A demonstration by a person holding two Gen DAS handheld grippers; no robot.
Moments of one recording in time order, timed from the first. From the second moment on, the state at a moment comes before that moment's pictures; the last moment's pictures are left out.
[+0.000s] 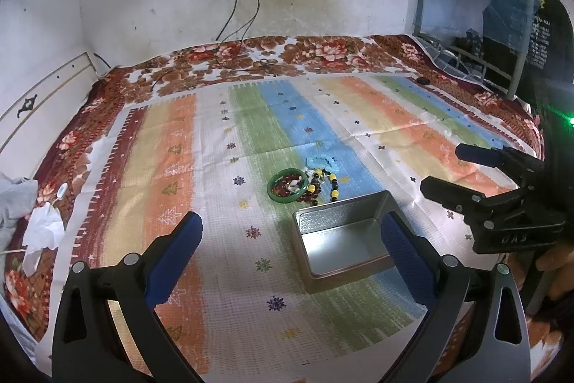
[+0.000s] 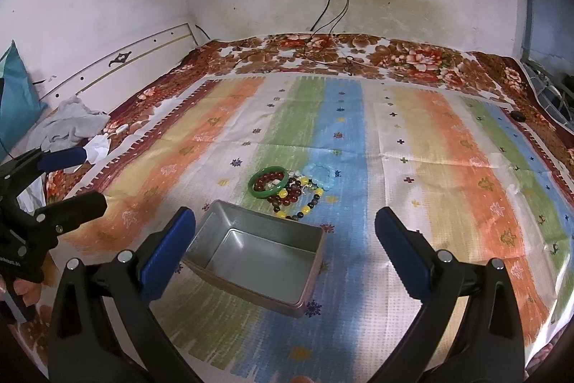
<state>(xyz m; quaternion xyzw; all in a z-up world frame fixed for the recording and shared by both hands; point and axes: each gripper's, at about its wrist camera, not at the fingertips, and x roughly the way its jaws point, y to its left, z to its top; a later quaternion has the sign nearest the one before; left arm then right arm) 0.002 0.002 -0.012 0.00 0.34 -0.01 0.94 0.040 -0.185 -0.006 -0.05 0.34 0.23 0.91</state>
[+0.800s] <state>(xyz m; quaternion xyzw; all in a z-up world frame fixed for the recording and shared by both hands) 0.039 0.011 0.009 -0.02 0.38 -0.01 0.93 0.079 -0.171 0.030 -0.07 0.35 0.23 0.90</state>
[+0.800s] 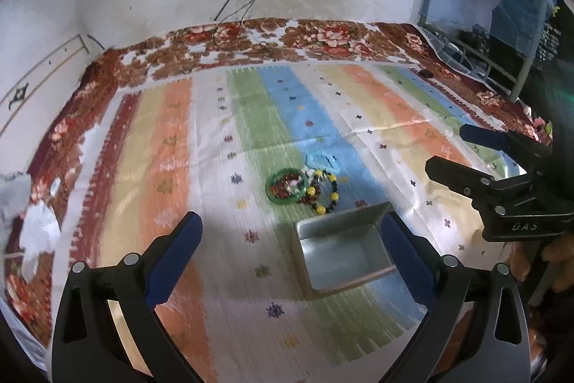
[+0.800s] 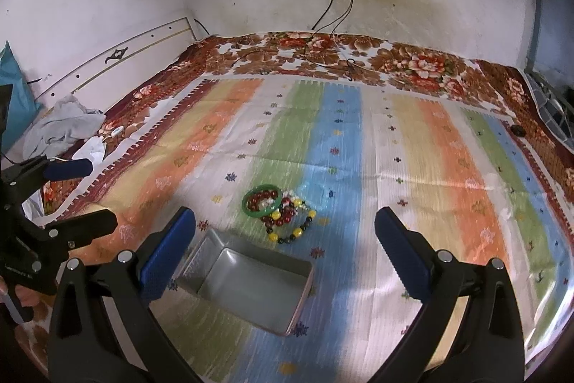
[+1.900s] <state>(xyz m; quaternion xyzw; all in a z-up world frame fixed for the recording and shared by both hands) 0.181 0.038 -0.013 0.00 0.46 0.01 0.89 0.221 -0.155 -0.001 -0.08 0.43 0.21 0.87</state>
